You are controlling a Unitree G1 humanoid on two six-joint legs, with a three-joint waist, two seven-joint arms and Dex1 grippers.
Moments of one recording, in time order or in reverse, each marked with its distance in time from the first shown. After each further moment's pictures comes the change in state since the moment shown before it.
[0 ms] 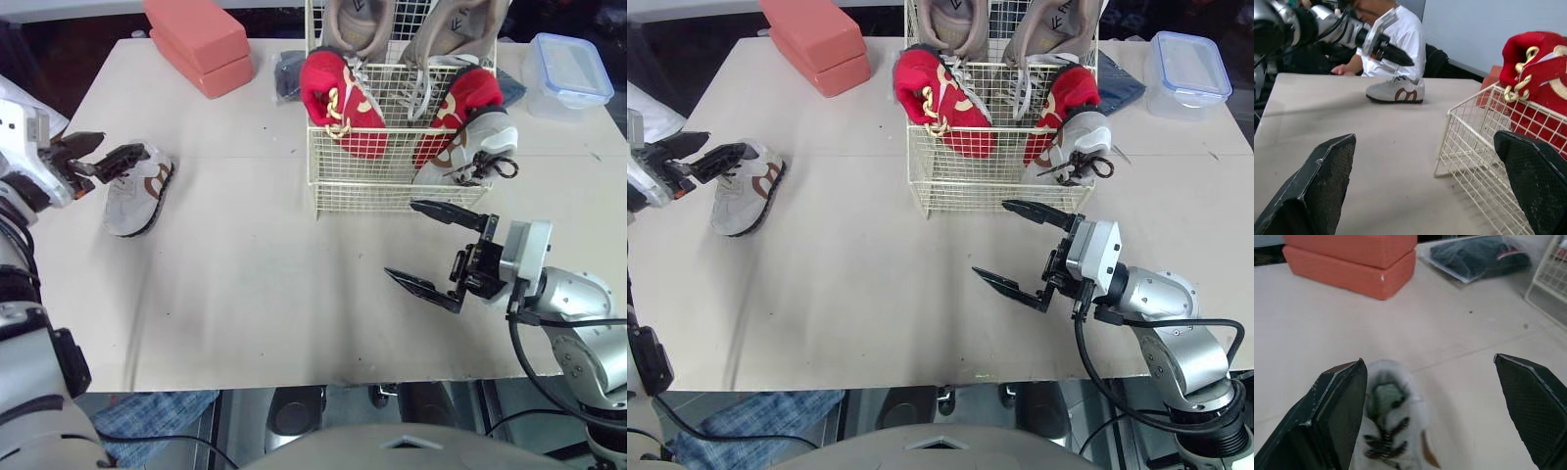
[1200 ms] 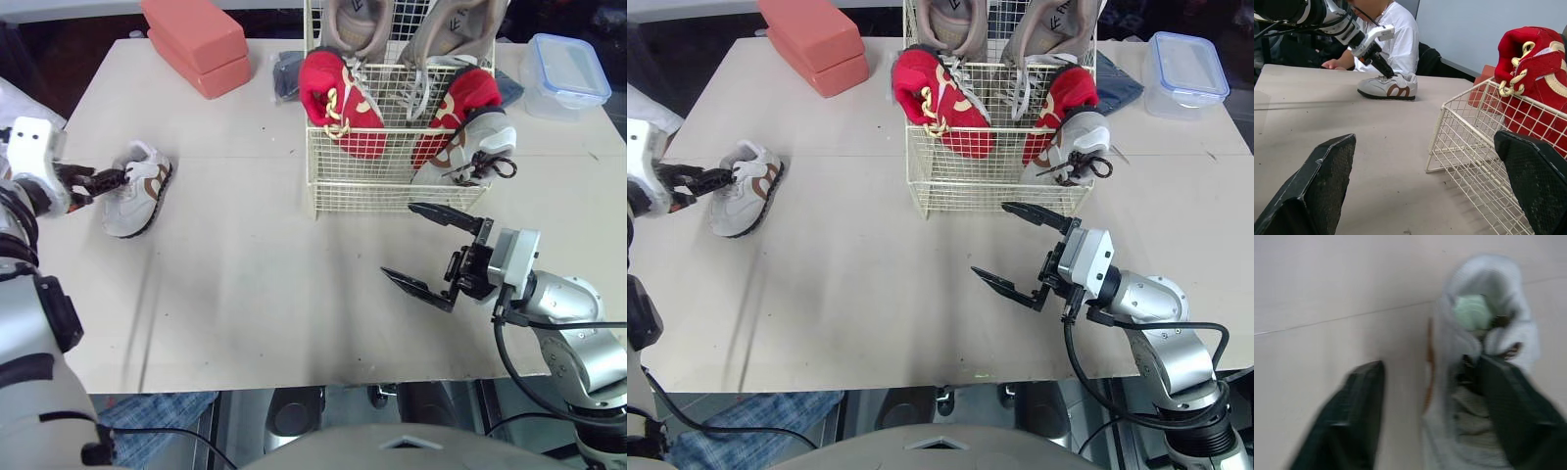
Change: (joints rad) left arm -0.211 0.004 -0.107 0.351 0.303 -0.014 0.097; right arm 0.022 0.035 0.028 0.037 -0.066 -0.072 -0.003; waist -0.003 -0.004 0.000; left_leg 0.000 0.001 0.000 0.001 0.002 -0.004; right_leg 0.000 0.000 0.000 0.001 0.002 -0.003
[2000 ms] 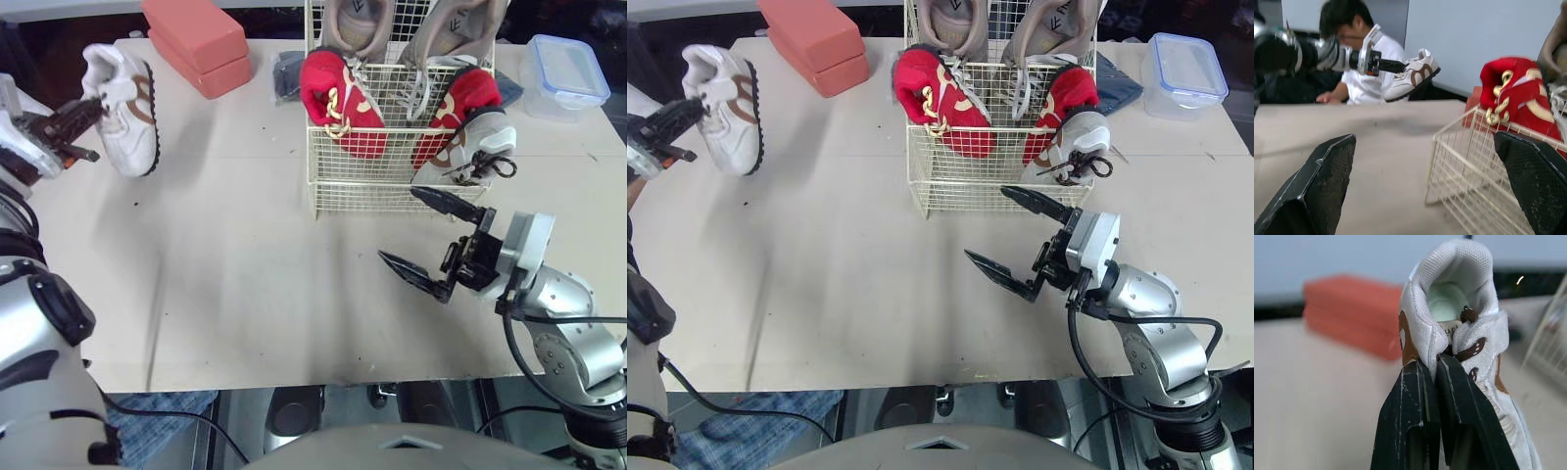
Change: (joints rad) left arm 0.107 -0.116 0.330 -0.366 -0.375 -0.078 -0.169; right arm -0.082 0.069 -0.007 -0.025 0.145 0.094 -0.095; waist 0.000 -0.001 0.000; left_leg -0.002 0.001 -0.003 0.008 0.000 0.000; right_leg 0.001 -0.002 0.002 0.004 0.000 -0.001
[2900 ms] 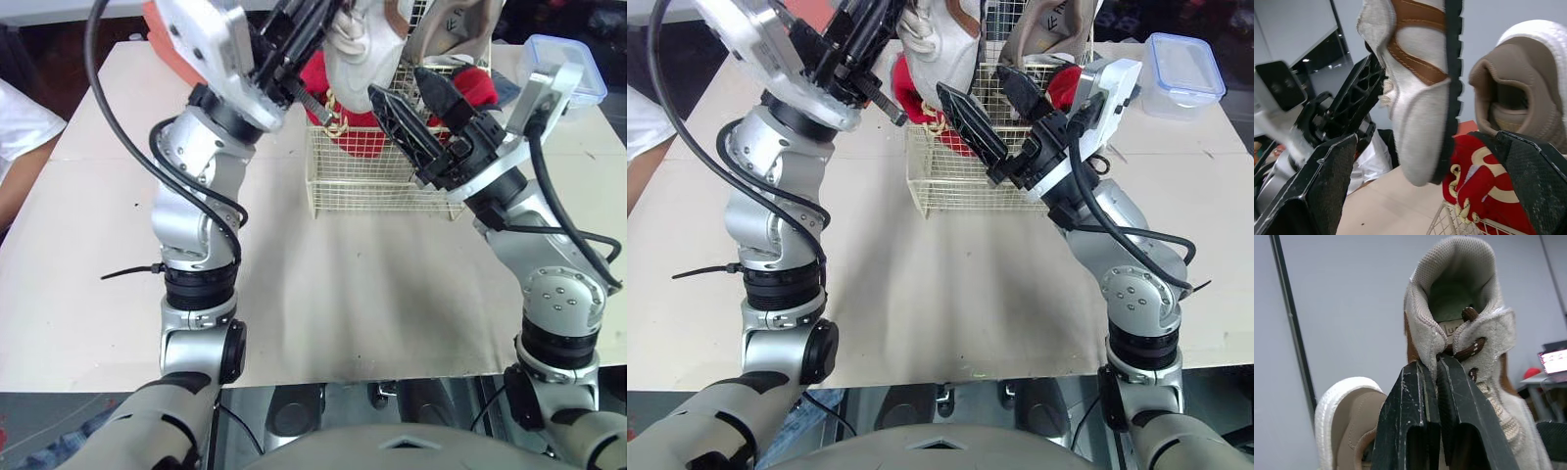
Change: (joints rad) left arm 0.183 -0.628 -0.418 -1.211 -0.013 0.006 0.536; right arm -0.425 0.208 -0.076 -0.003 0.358 0.427 -0.610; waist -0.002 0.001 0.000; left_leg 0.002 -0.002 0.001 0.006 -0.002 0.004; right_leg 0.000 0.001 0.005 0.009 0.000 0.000
